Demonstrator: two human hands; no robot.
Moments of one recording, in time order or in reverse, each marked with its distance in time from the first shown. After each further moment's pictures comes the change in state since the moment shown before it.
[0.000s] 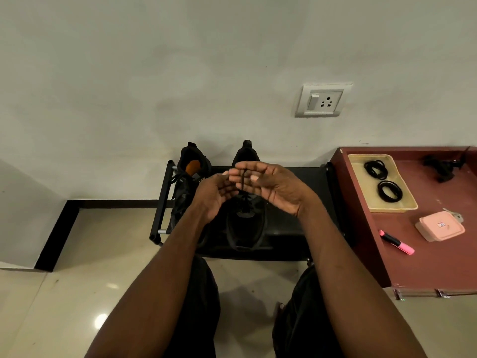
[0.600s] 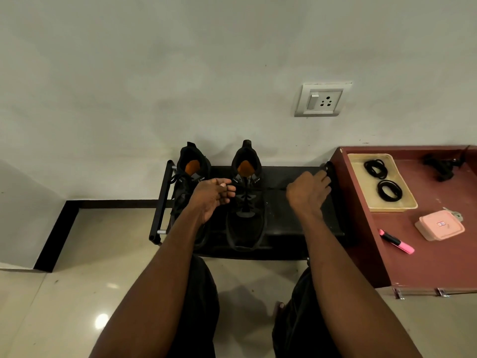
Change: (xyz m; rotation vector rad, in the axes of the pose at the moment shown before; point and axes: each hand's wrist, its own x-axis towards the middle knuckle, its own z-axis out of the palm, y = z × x) left_hand 0.001 0.001 -0.013 0.324 0.067 -0.042; right_hand -0.001 0.021 -0.050 -1.464 1.186 0.285
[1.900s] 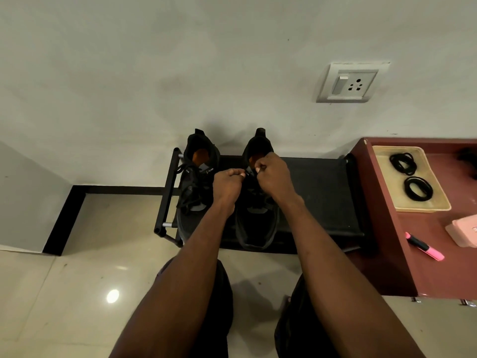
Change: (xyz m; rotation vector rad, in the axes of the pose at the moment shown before) left_hand 0.027 -0.020 0.027 0.104 0.309 0.084; right_hand 0.006 -0.069 0.059 0.400 -0.219 -0.515
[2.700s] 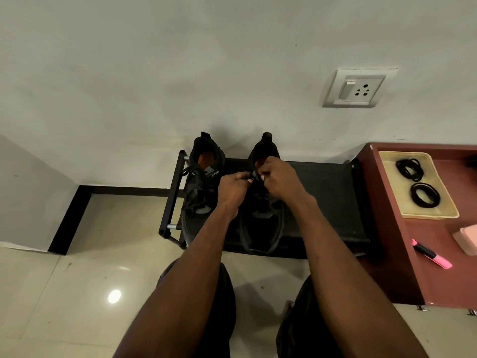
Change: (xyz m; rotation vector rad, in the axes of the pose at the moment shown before) left_hand -0.001 0.000 -0.004 0.036 -0.079 0.008; right_hand 0.006 0.002 -0.008 -0.198 -0.165 -0.168
